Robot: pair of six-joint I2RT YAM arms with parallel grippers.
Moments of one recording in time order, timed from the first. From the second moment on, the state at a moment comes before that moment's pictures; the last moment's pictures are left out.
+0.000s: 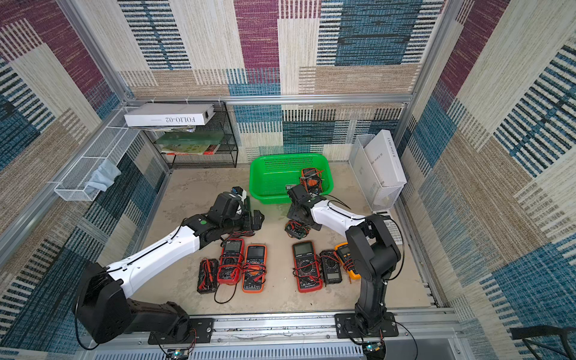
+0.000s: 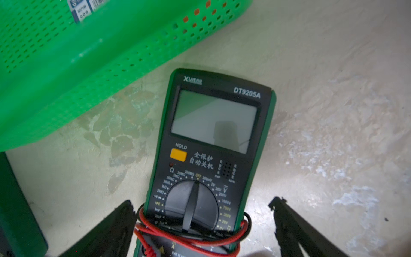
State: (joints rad) left arm -0.59 1.39 1.04 -0.42 -0.03 -0.51; right arm 0.58 1.85 1.29 -0.59 0.26 0.90
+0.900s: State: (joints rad) left arm -0.56 1.41 1.03 -0.41 0.03 -0.52; right arm 0.59 2.01 1.36 -0.59 0.27 0.91
